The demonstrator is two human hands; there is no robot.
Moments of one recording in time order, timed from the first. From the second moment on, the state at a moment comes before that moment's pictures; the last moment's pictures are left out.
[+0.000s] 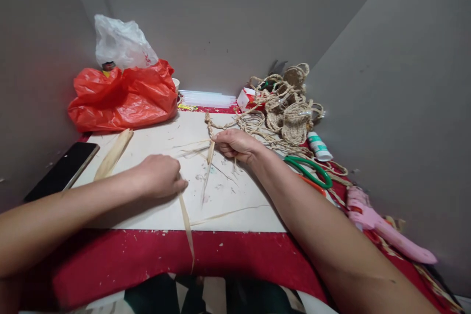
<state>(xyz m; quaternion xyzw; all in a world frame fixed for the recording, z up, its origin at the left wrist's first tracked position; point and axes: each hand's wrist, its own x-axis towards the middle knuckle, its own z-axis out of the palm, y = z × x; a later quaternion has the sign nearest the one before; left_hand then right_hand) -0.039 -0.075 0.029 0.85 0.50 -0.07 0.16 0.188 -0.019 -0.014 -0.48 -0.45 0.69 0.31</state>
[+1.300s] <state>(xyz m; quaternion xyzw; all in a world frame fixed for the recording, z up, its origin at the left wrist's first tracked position) 0.006 -0.006 0.008 0.73 0.49 0.19 0.43 0.178 -0.018 -0.011 -0.49 -0.46 0.64 0.36</state>
